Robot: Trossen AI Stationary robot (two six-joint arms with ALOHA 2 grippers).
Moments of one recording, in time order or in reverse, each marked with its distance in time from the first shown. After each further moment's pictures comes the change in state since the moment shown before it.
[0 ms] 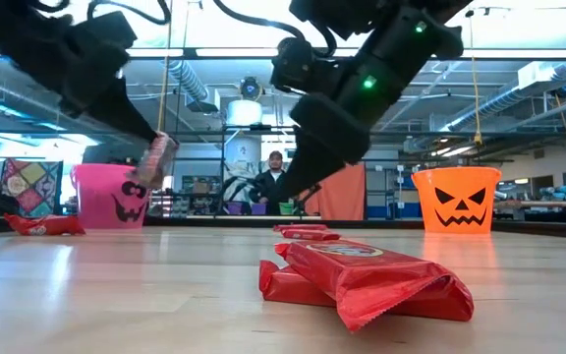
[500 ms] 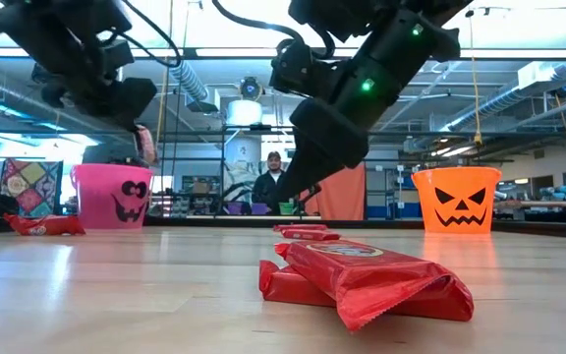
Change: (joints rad) left arm 0.473 -0.254 0.000 -0.293 -0.148 -0.018; right arm -0.011 0.000 -0.001 0.003 0.009 -0.037
